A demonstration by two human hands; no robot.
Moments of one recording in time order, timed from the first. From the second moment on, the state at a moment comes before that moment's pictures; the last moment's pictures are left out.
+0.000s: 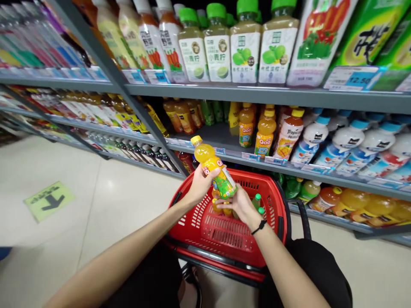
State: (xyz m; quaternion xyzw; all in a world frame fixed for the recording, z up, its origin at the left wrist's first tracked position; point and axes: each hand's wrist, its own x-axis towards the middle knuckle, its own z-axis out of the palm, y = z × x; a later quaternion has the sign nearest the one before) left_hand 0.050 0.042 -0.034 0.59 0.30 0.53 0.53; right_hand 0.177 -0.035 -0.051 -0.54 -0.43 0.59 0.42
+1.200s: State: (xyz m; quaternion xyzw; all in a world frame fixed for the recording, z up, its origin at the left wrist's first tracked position) left_hand 0.019 -0.013 0.000 0.75 0.19 0.50 0.39; right_hand 0.159 -0.074 -0.056 -0.43 -0.28 0.67 0.53
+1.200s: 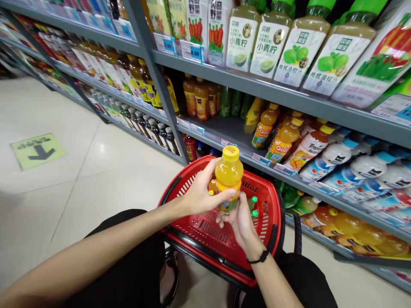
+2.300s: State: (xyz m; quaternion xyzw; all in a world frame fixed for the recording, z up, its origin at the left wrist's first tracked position) left_hand 0.020 -0.024 0.003 0.69 0.29 0.51 0.42; right_hand 0.144 -0.088 -0.066 -0.44 -0.26 0.68 0.52
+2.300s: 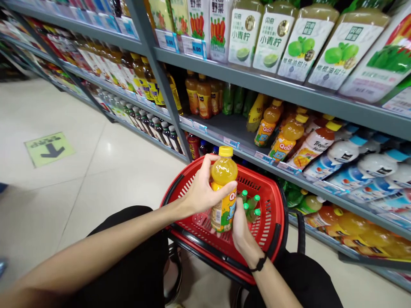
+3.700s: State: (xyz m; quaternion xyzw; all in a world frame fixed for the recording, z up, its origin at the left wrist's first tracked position) left_hand 0.016 0.005 0.003 0.55 0.32 0.49 0.61; right_hand 0.151 -0.098 -0.049 -0.39 -0.32 0.72 0.48
